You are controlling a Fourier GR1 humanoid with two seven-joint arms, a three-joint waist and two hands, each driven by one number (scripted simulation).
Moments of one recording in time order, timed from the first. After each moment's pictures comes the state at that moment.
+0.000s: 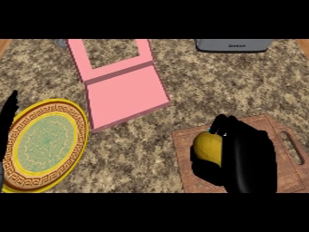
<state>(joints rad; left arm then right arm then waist) -0.09 0.37 0.17 -1.35 -0.22 0.09 0.06 -0.10 -0.01 0.49 -2.02 1.49 0.22 0.76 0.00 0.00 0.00</state>
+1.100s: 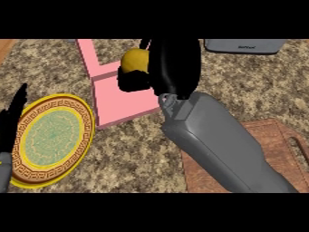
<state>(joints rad) -0.15 0.35 0.16 -1.32 -0.25 0.08 0.06 -0.98 0.00 0.40 -1.39 0.97 -0.09 1.02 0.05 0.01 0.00</state>
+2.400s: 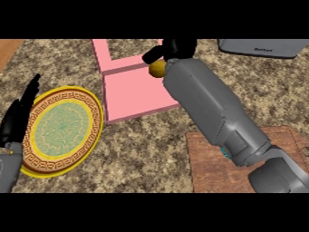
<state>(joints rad) -0.22 0.33 0.13 -1.31 -0.27 0.06 0.06 -1.28 0.00 0.30 -0.47 0.51 -0.64 0.71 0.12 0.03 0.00</state>
